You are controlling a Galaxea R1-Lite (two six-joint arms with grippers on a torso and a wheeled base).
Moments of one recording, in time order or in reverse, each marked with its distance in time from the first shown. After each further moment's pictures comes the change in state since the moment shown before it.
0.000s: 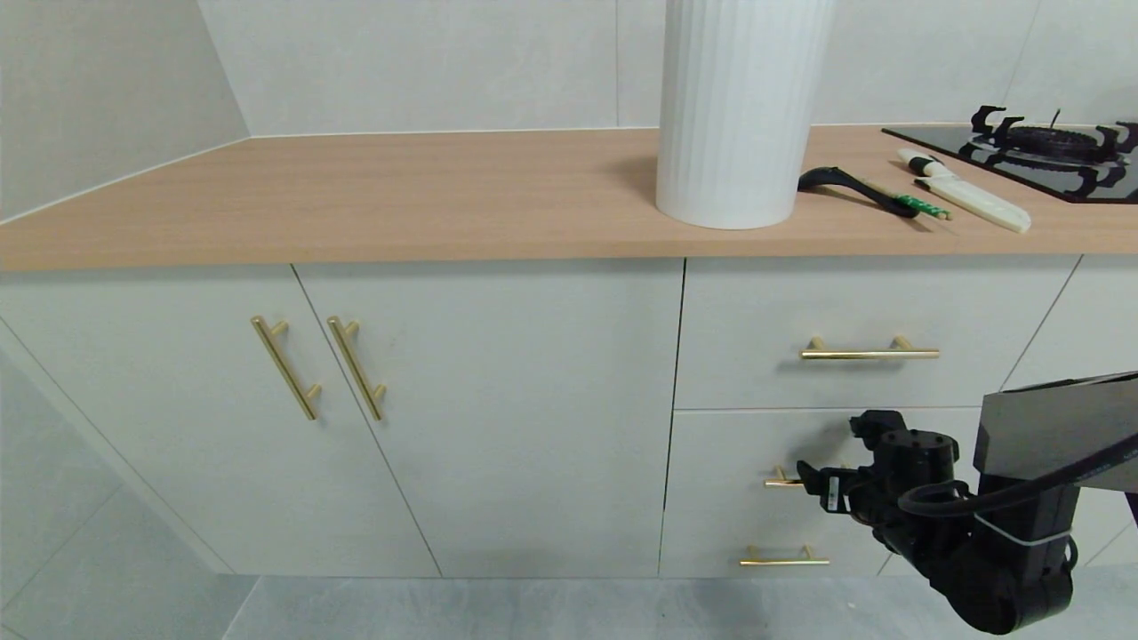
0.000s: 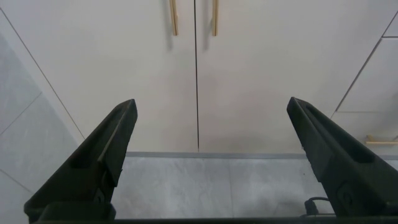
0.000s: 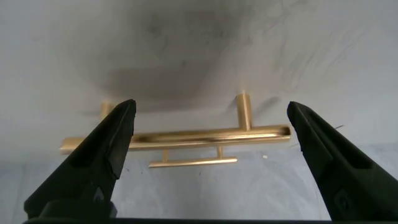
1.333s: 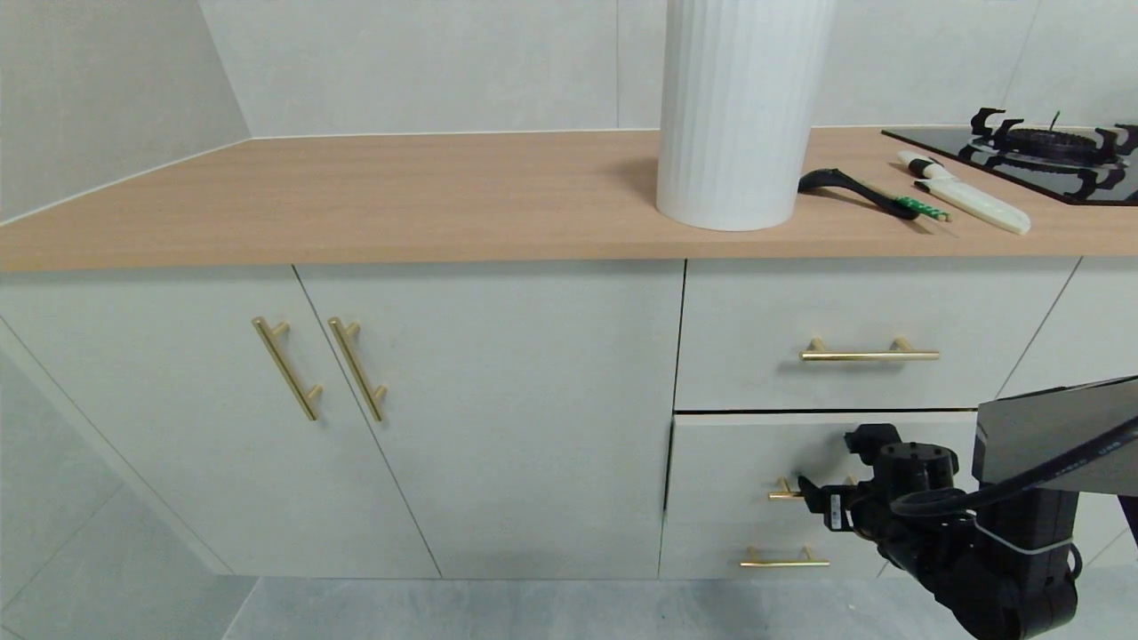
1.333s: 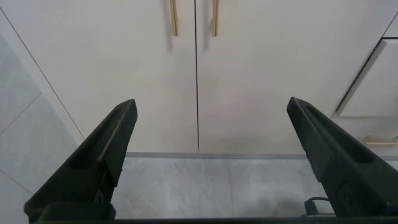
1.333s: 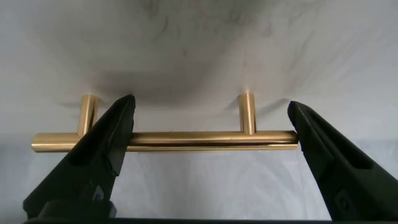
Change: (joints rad) left arm 0.000 0.000 0.000 0.000 0.000 0.000; right arm 0.000 0.022 0.051 0.030 0.008 -0.062
